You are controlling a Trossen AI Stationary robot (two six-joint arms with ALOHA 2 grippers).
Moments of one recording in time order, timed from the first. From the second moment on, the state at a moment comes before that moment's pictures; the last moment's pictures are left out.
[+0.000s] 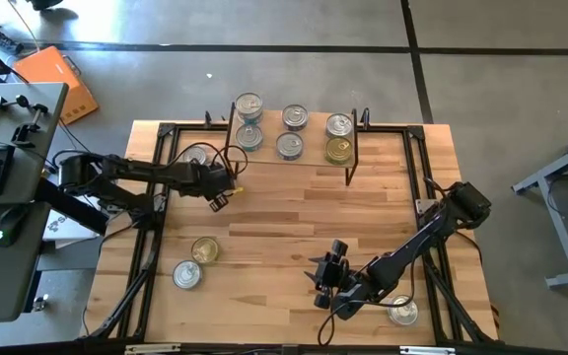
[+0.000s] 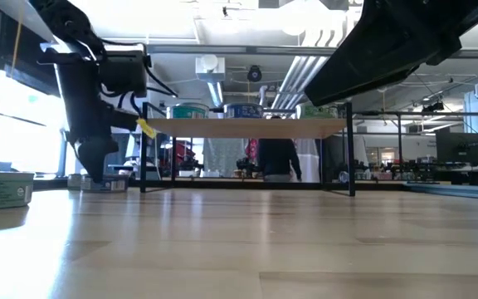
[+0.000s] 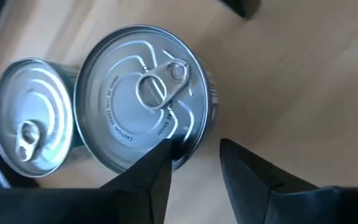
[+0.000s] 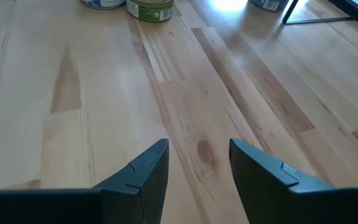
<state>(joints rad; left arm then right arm) 0.26 1.38 0.62 -0.68 -0.45 -0.35 0.67 1.82 1.10 -0.21 0.81 0.65</state>
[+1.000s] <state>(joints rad) -0.45 1.34 0.61 -0.21 -0.26 -0.27 0.67 1.82 1.10 -0.21 0.82 0.65</state>
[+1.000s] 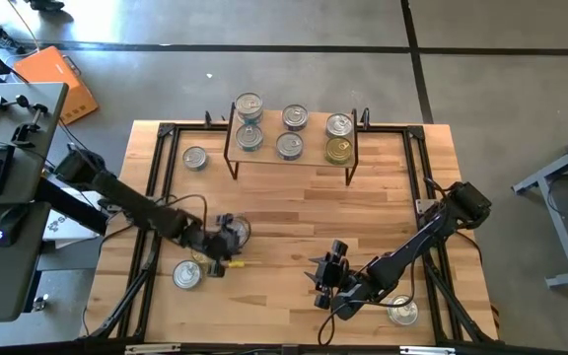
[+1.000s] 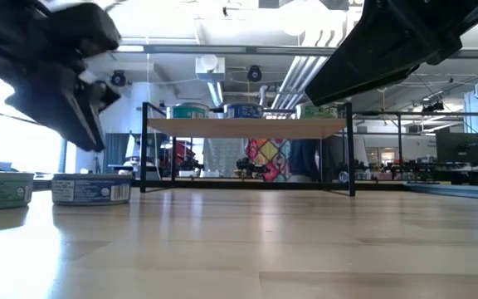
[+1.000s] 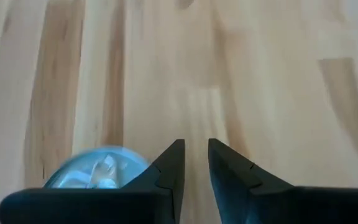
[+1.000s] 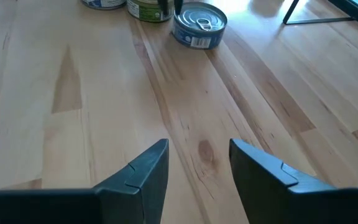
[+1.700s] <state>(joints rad) -0.57 1.58 0.62 -0.23 -0.59 -0.43 0.67 1.82 1.10 -0.19 0.82 0.65</state>
